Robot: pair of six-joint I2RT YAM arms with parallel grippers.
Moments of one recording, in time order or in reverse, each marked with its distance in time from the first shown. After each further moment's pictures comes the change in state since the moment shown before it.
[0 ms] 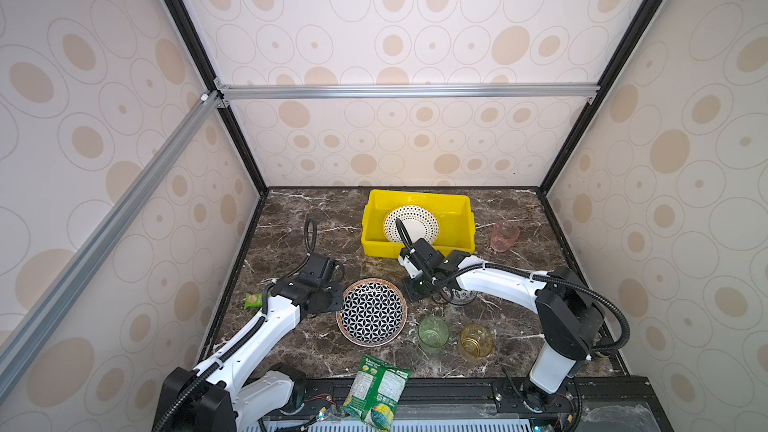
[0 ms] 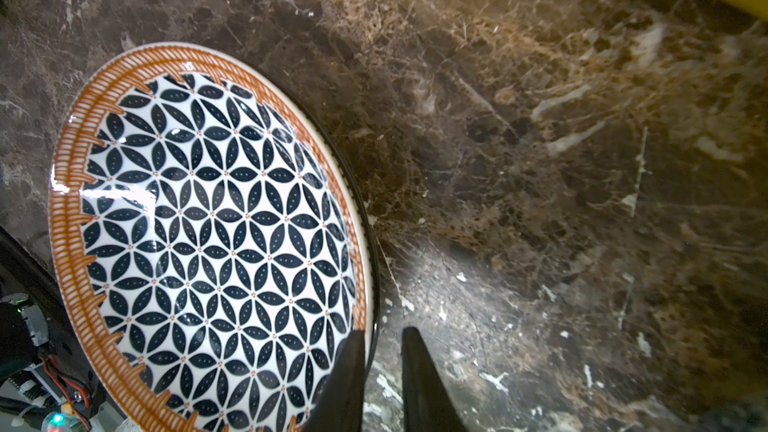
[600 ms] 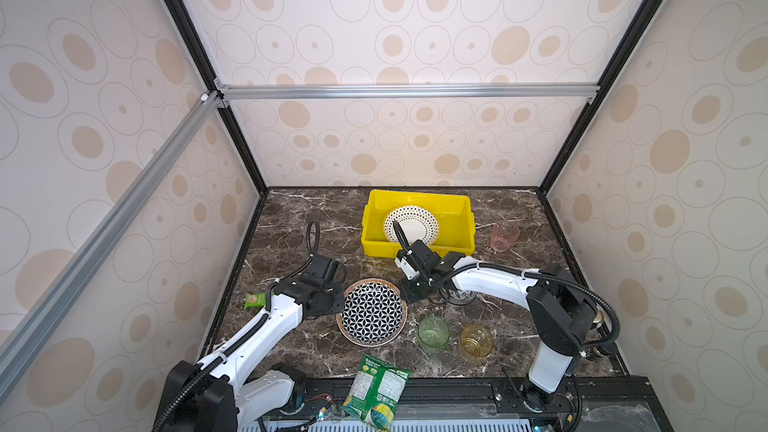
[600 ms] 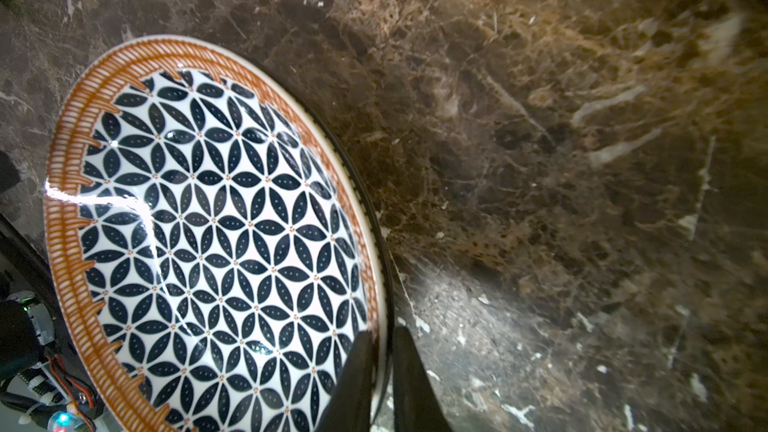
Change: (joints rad) left arm -0.014 0.024 -0.010 -0.003 0.011 -0.033; right arm 0.004 0.040 0.000 0.038 -0.036 0.000
